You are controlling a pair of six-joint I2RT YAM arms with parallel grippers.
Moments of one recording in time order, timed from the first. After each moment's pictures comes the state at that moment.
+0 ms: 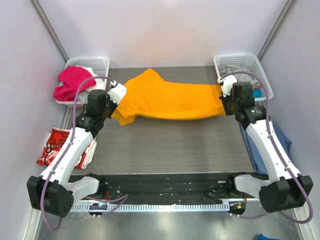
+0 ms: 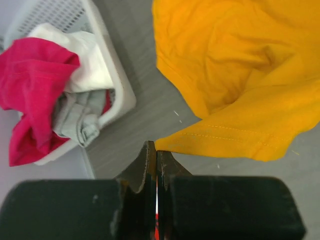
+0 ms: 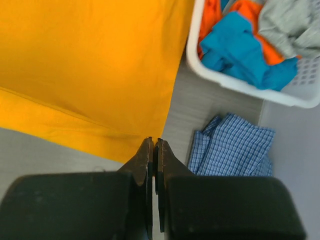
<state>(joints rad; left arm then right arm) -0.26 1.12 1.00 -0.38 -0.15 0.48 0.15 1.14 1.13 -0.62 0.12 -0.29</state>
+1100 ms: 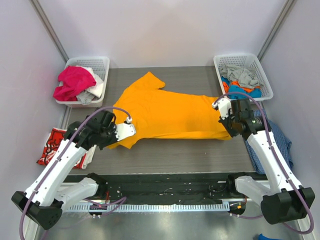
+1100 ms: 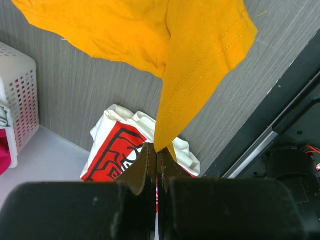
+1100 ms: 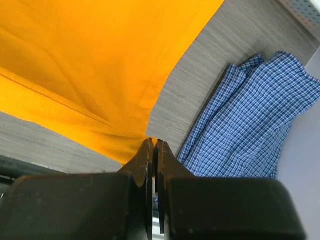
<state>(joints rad) -0.50 0.96 1.11 -1.23 -0.05 0.76 0.15 1.03 0.99 -0.92 0.07 -0.49</state>
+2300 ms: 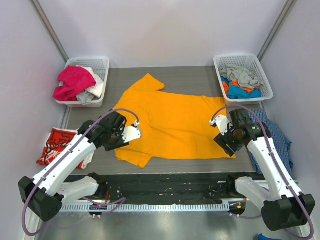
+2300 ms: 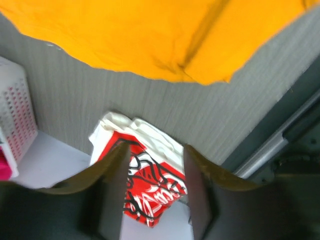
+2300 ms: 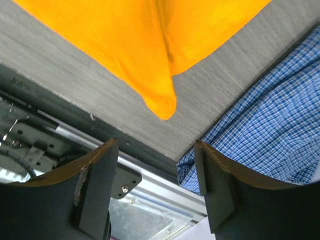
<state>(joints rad) -0.59 1.05 1.01 -1.17 -0.14 0.73 0.15 0.95 0.90 -1.17 -0.02 -0.61</state>
